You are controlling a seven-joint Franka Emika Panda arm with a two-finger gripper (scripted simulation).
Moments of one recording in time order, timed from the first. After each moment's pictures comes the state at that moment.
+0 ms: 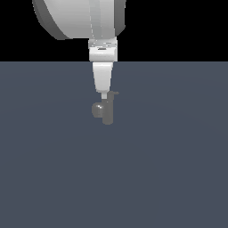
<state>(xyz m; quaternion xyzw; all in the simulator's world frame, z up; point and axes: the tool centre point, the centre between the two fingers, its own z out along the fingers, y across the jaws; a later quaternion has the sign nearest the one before) 0.001 0.035 0.175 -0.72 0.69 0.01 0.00</state>
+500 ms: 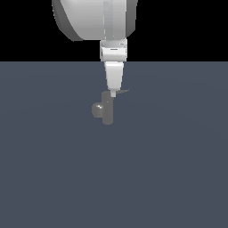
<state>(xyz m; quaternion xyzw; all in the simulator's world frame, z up) 0.019 0.003 0.175 -0.72 0.70 0.01 0.00</state>
